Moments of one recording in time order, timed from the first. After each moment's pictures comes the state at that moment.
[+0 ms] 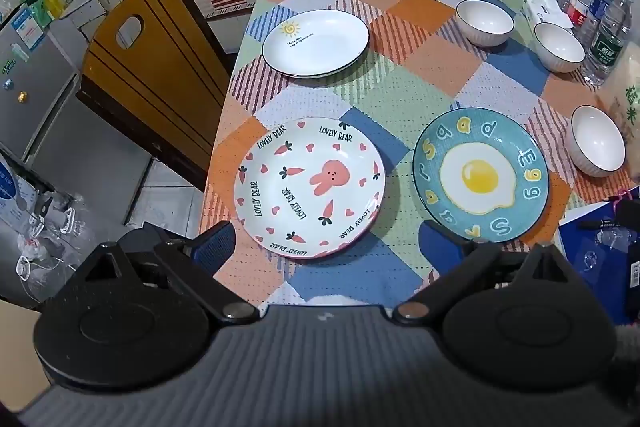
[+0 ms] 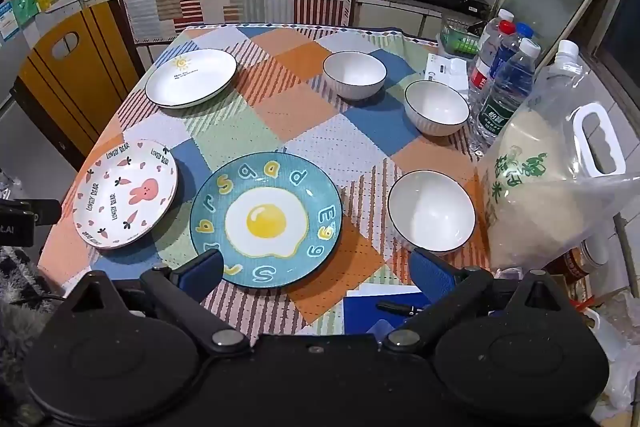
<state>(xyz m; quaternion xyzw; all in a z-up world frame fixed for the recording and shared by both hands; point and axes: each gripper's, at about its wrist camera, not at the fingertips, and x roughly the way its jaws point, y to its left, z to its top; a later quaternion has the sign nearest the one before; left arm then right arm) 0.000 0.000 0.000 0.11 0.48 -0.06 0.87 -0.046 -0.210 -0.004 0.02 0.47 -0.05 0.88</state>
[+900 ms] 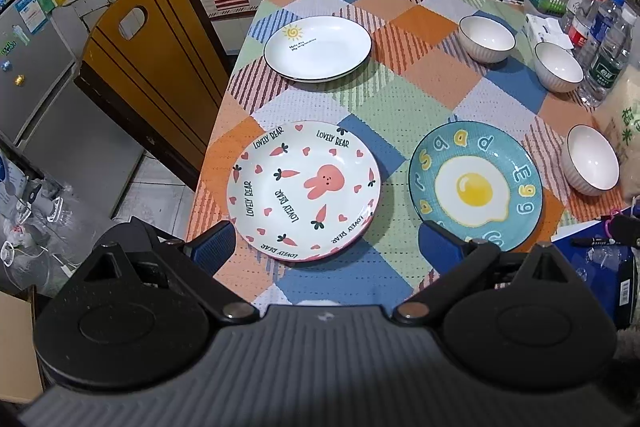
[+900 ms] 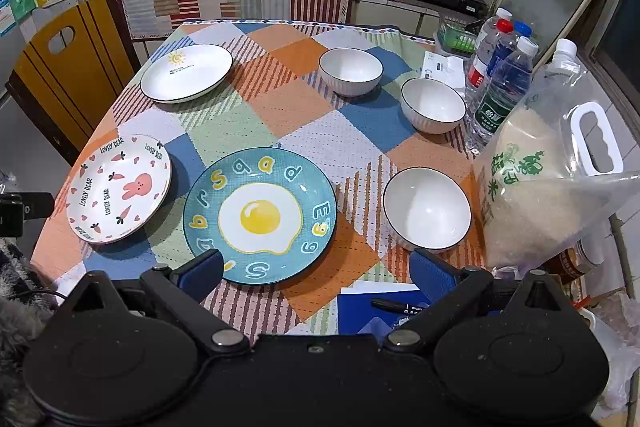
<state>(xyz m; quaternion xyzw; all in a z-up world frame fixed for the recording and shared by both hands) -0.003 0.008 -0.004 0.08 0.47 -0.06 0.88 -0.046 -0.207 -0.009 0.00 0.47 -0.06 0.88</state>
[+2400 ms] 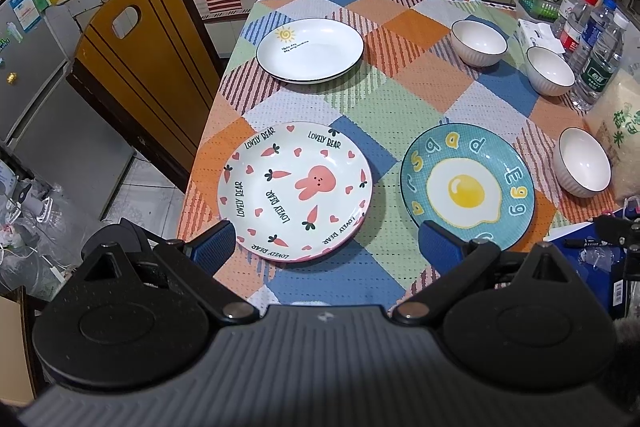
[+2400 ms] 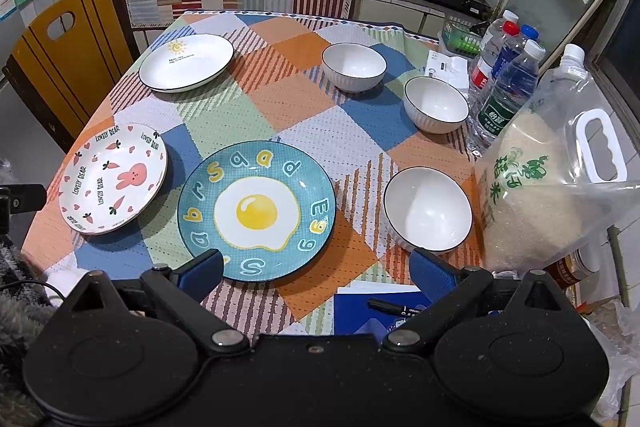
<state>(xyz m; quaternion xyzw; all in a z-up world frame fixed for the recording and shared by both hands) -0.006 0.010 -0.009 0.06 0.47 -0.07 0.88 -0.042 -0.205 -0.017 -0.02 0.48 -0.06 0.87</state>
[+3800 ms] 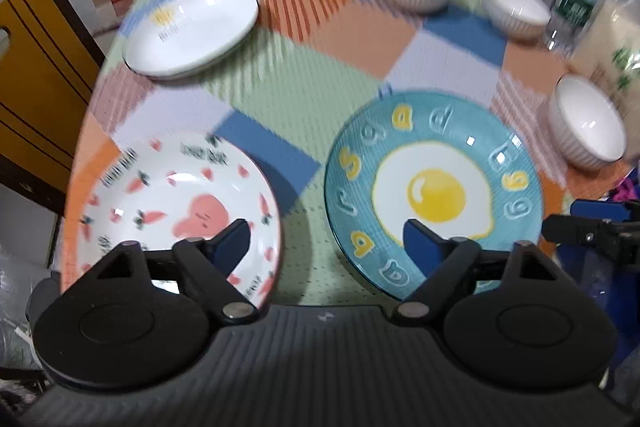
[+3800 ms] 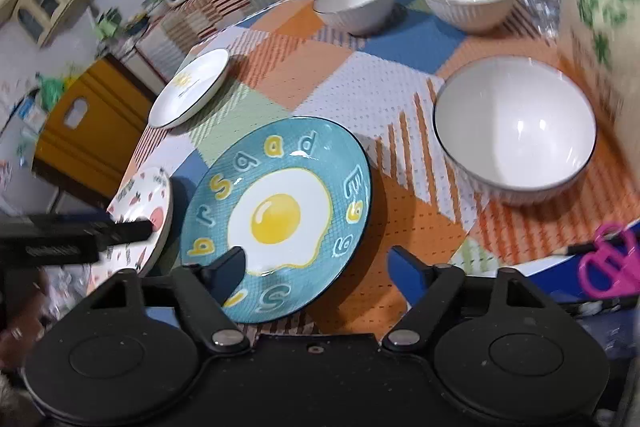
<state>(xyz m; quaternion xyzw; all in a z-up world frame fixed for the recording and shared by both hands) 0.082 -0.072 -0.132 0.10 0.50 -0.19 0.84 -0.004 -0.284 -0.159 0.23 0.45 0.03 0.87</state>
